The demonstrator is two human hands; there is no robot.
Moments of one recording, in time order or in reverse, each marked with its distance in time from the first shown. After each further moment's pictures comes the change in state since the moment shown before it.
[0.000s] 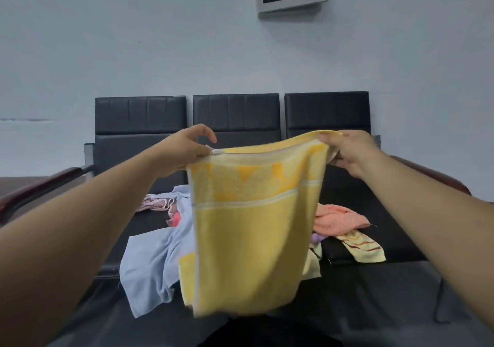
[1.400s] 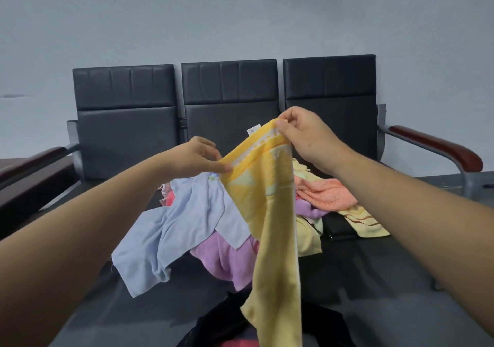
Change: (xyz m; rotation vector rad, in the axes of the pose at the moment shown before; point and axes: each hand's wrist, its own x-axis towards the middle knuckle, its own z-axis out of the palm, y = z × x) left_hand 0.016 -0.049 0.051 0.322 -0.258 0.039; right_hand -0.027 0.037 0.068 -0.452 -0.226 -0.351
